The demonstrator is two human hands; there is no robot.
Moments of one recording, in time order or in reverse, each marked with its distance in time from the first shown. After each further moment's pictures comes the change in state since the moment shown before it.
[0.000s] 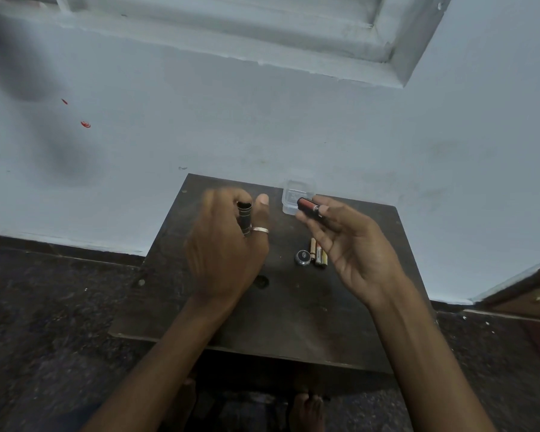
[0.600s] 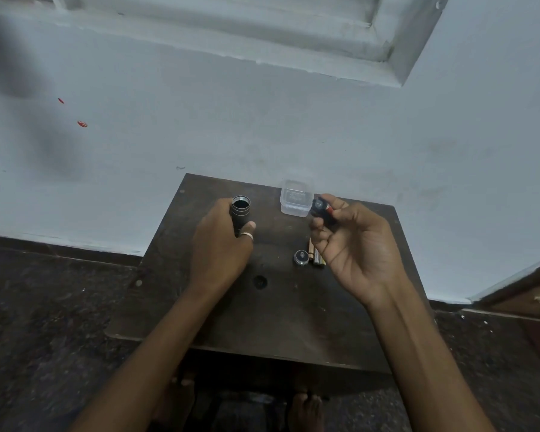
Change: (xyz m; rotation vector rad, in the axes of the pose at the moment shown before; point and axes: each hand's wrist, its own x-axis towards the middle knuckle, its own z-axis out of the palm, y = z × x) left_hand 0.007 -0.028 0.013 0.018 -0.440 -0.318; right_hand 0.001 -0.002 -0.001 0.140 -0.074 0.056
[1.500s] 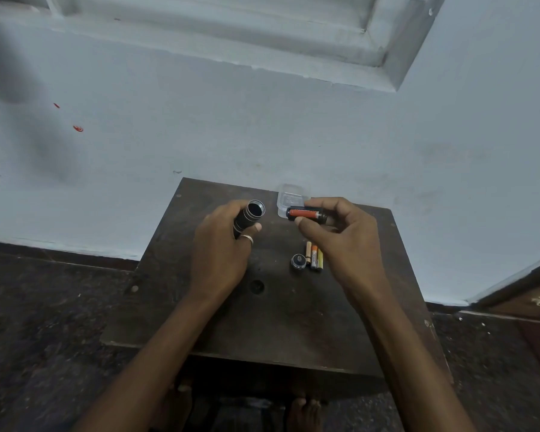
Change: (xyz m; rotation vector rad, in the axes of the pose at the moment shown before) left_hand 0.000 0.001 0.004 -0.058 0.088 0.253; right_hand -0.001 0.012 -0.002 -0.992 0.217 -0.543
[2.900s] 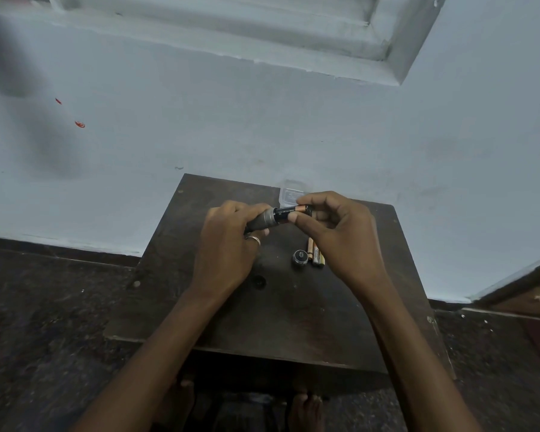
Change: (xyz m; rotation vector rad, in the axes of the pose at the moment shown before) left_hand 0.001 -0.009 0.006 0.160 -0.099 0.119; right_hand 0.008 0.006 0.002 -0.195 -0.076 -0.131
